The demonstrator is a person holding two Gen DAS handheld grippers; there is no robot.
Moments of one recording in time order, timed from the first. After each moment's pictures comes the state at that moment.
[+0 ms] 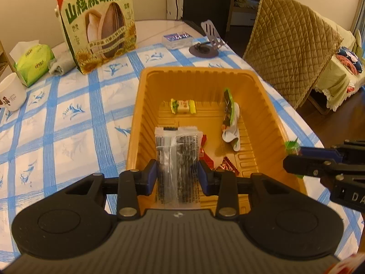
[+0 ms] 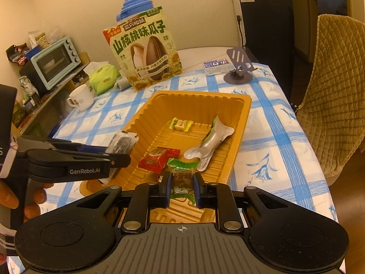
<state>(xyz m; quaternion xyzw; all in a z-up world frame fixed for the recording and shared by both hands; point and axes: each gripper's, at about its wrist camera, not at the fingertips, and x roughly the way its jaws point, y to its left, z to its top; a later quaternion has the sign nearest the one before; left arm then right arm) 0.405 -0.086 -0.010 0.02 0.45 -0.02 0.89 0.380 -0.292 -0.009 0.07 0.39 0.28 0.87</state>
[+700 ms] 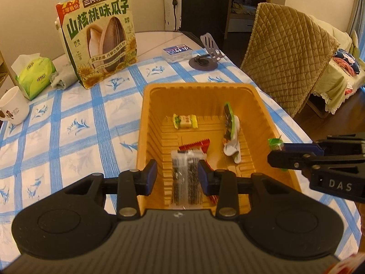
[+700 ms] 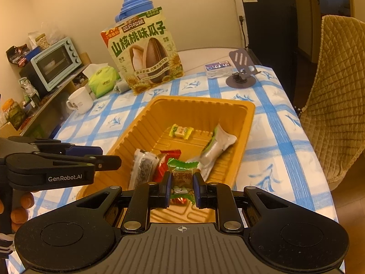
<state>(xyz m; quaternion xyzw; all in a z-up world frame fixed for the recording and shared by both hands) 0.410 -0.080 0.011 0.02 0.42 -0.02 0.91 0.403 -0.283 -0.010 0.07 0.38 0.29 0.87</state>
